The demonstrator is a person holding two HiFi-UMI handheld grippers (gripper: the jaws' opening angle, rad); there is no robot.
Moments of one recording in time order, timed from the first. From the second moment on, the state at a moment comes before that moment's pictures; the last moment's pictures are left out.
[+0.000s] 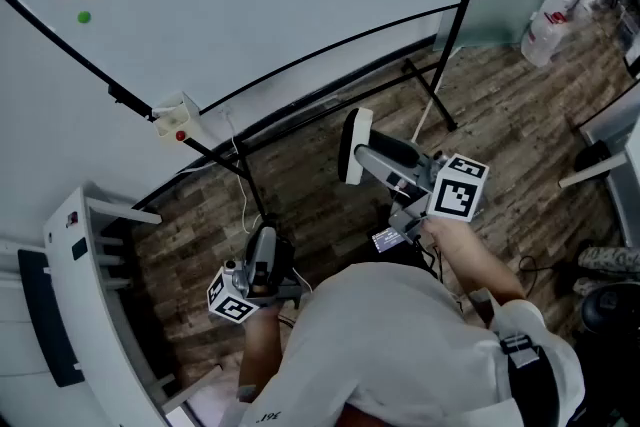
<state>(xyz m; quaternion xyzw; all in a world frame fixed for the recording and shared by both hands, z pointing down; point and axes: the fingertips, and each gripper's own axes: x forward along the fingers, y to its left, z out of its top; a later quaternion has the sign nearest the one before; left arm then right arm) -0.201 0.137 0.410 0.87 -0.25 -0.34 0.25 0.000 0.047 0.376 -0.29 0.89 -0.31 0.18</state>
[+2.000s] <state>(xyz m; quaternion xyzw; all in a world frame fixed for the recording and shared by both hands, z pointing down) -0.123 -0.054 0.390 0.88 -0.31 -0.28 0.21 0.116 -0.148 0.367 -0.42 0.88 -0.20 0.11</state>
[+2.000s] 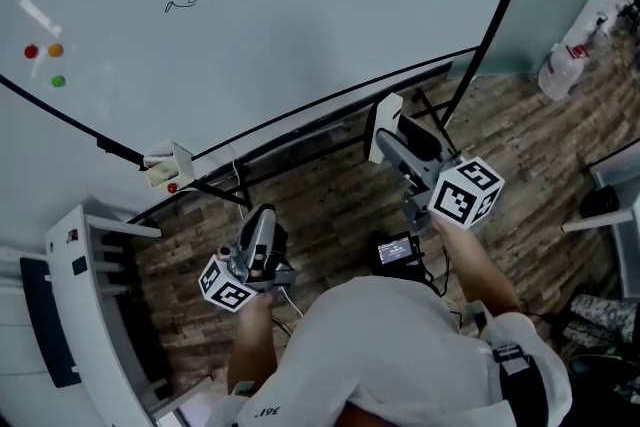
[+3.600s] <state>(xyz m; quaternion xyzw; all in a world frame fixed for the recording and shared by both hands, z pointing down) -0.115 -0.191 0.368 0.89 -0.35 -0.22 0.19 0.193 -0.350 0.270 -0.54 0.84 -0.05 0.06</state>
